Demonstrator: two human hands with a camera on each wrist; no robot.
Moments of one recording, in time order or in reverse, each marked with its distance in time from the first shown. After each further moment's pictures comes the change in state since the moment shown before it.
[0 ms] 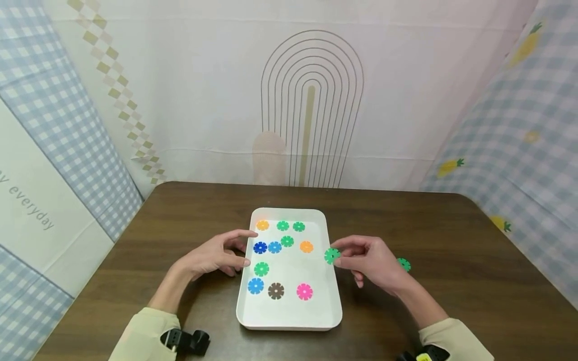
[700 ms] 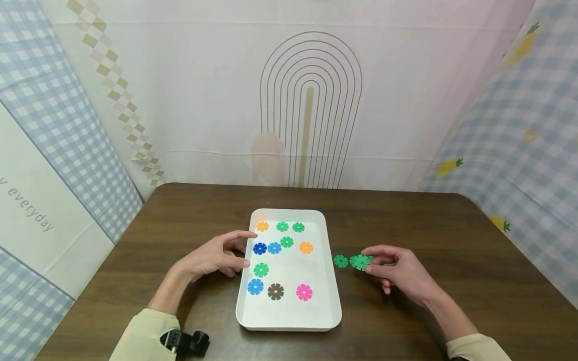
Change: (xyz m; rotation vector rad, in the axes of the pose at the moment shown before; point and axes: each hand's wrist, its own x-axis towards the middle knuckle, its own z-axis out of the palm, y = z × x) left_hand 0.000 0.000 0.000 -0.003 0.004 -0.005; right_hand -0.023 0.044 -0.047 0.011 0.081 0.051
